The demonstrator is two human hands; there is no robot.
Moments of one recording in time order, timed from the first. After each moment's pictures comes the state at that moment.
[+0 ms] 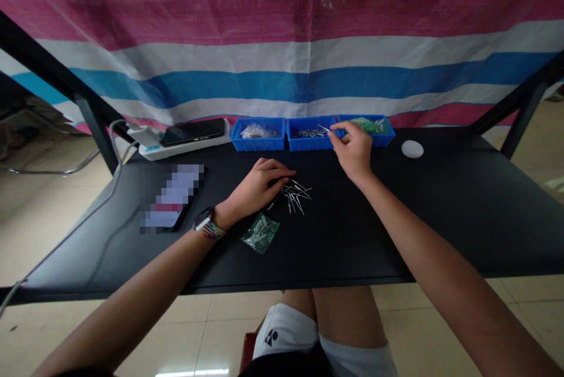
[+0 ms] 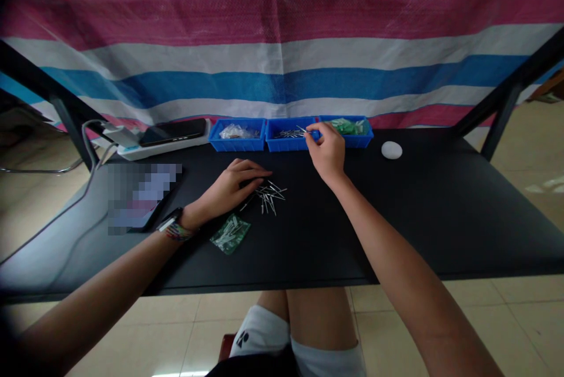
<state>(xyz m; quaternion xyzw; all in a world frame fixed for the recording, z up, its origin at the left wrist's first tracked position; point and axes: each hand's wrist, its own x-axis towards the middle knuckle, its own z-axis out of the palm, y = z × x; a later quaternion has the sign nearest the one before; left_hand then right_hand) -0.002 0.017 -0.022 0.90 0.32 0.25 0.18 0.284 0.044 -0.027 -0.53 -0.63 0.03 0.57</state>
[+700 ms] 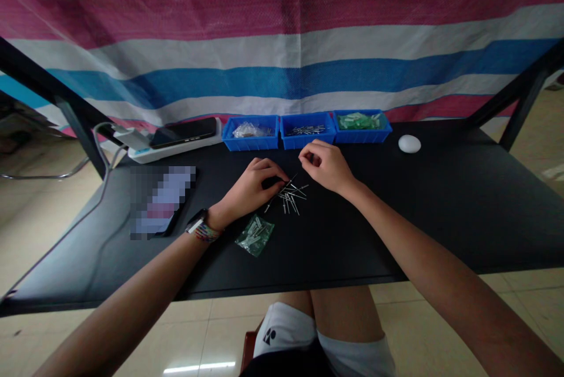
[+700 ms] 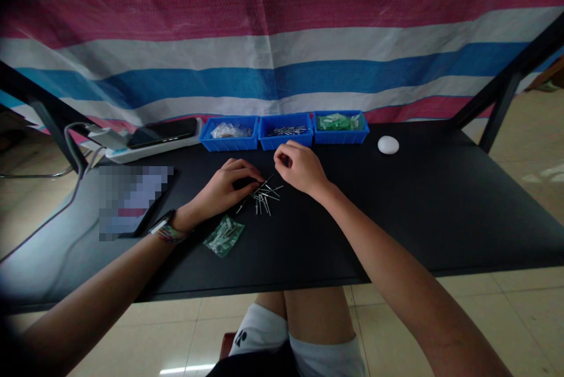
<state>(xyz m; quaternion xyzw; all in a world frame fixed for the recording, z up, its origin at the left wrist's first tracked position) 0.004 0.019 -0.020 0.88 0.33 0.26 0.22 0.251 0.014 -0.024 -0.47 -0.76 0.16 0.42</state>
